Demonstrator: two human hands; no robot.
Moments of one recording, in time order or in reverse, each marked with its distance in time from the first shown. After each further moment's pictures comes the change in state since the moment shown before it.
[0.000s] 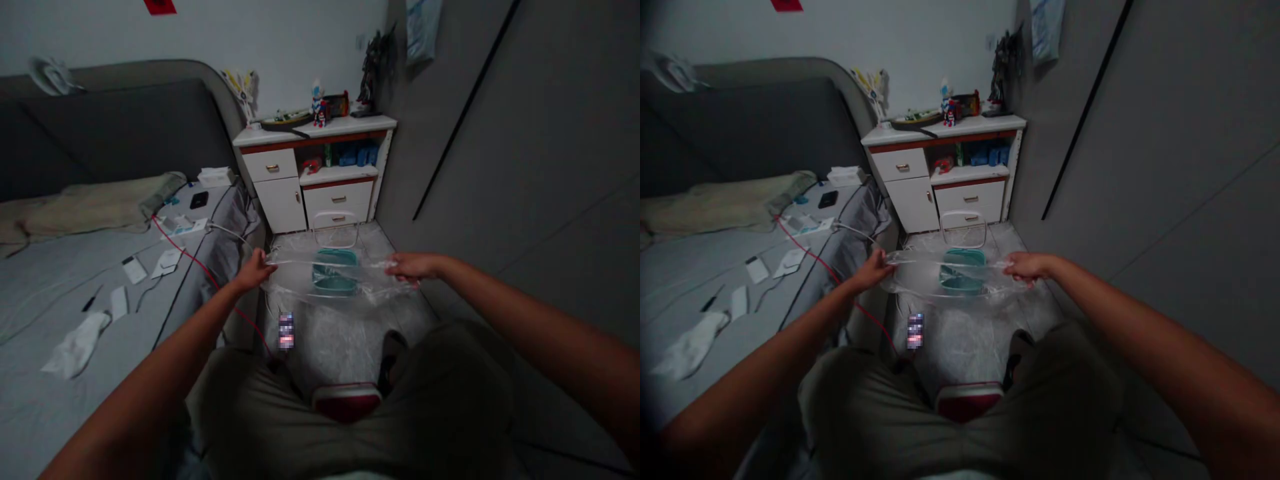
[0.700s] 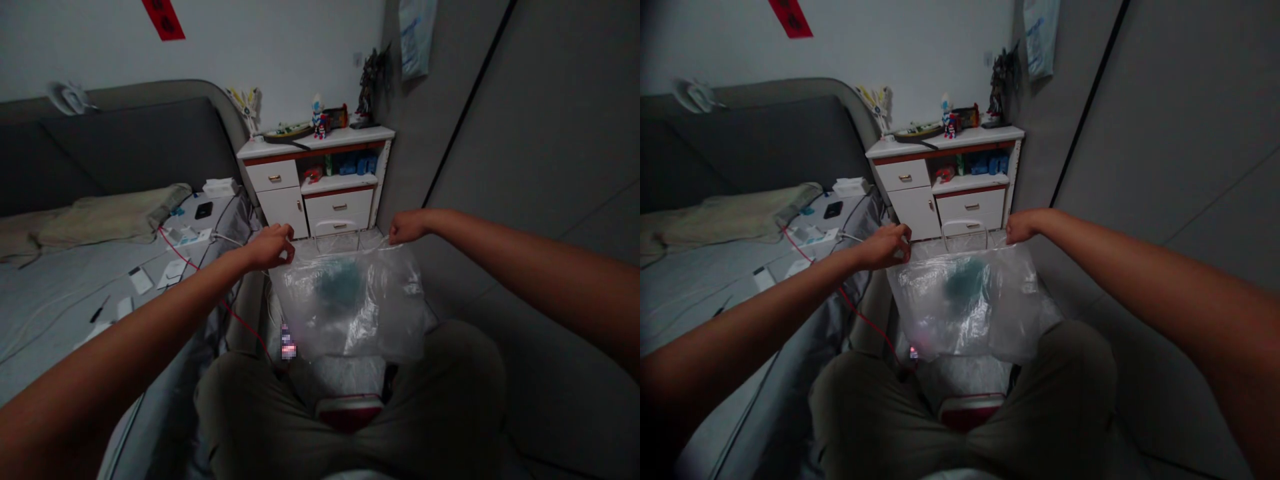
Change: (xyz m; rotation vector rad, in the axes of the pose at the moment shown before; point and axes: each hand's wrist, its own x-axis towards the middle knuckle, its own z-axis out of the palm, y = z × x) left_hand 0.026 0.174 -0.043 0.978 -0.395 0.602; right_hand -0.005 -0.095 -0.094 -0.970 0.231 -0.172
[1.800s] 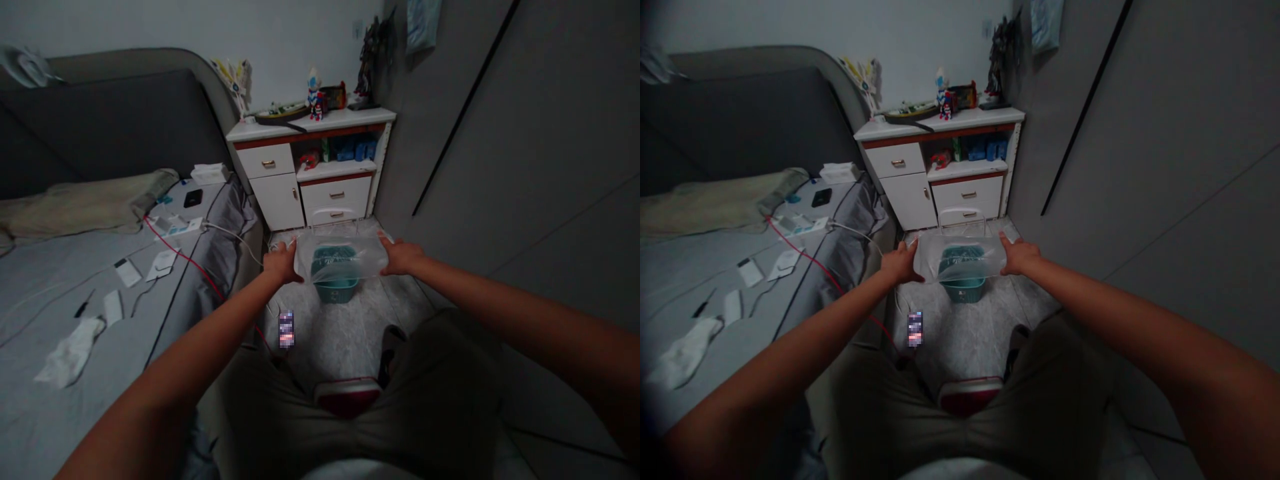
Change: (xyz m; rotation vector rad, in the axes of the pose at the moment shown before) left_hand 0.018 0.053 0.105 -0.055 -0.167 -0.626; right_hand -0.004 -0.051 0.123 0.076 0.071 0.416
